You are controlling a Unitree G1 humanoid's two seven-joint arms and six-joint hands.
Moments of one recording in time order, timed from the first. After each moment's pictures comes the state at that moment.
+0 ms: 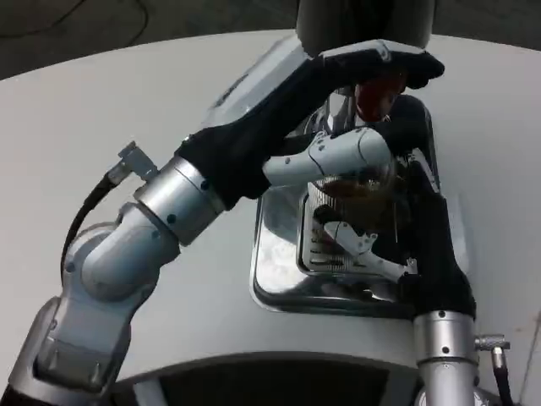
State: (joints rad) left arm -0.66 0.35 -0.13 -0.10 0.16 -0.17 -0.39; right arm -0.40 -0.01 0.08 0.39 -0.36 -0.38 -0.43
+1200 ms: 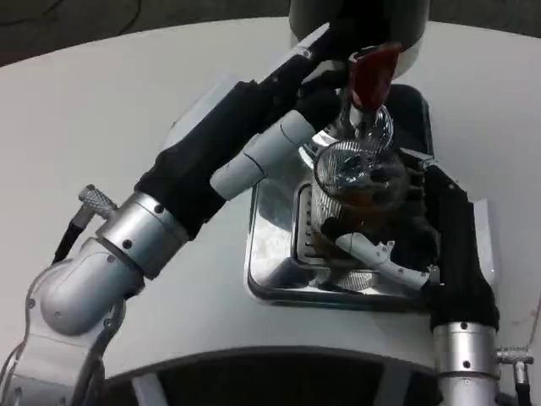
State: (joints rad) left arm -0.51 0.34 -0.05 -0.22 -0.07 0.02 -0.41; right arm -0.31 -0.03 0.08 0.28 -0.37 -0.41 -0.43
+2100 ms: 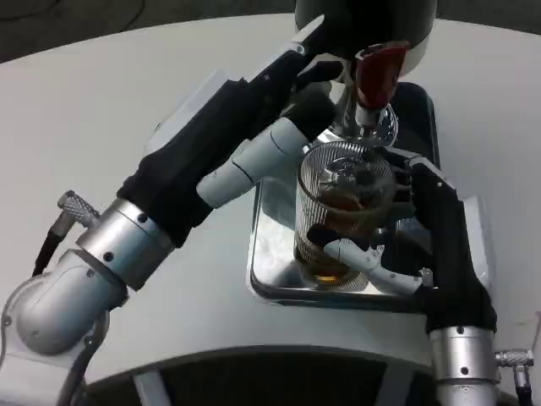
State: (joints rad) left arm -0.45 0.36 -0.02 -0.35 -0.07 0.04 -0.41; right arm -0.26 -0.02 0.10 0.16 -0.41 -0.38 -0.40
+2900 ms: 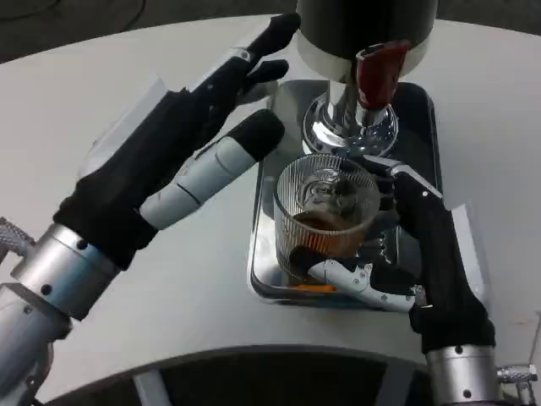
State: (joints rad) left arm -0.31 0.41 0.10 -0.49 -0.07 0.05 -0.41; right arm -0.16 -0.02 0.14 0.01 -0.42 -0.38 -0.31
